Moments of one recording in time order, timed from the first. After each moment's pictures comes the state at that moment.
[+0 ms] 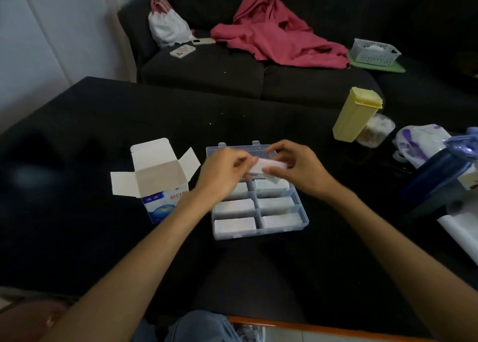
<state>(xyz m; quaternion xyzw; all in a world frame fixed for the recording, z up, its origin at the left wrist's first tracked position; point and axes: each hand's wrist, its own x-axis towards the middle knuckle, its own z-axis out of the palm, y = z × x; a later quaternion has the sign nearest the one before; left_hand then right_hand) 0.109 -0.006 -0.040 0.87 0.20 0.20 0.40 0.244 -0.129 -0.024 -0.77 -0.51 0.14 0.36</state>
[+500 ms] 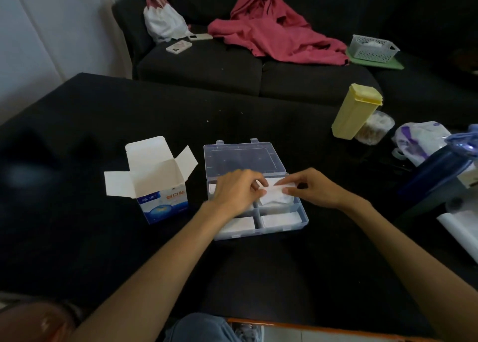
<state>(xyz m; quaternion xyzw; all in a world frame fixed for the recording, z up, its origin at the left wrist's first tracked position) 0.132 -0.024 -0.078 0.93 0.21 0.08 0.28 0.280 -0.154 -0.060 -0.81 -0.51 0.23 0.20</state>
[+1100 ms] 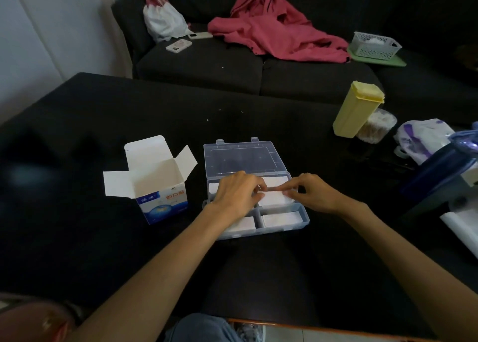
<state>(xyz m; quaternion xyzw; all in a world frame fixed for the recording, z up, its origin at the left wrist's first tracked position) 0.132 -0.027 -0.084 0.96 0.18 0.09 0.20 0.281 -0.155 -0.081 -0.81 -0.52 0.19 0.16</state>
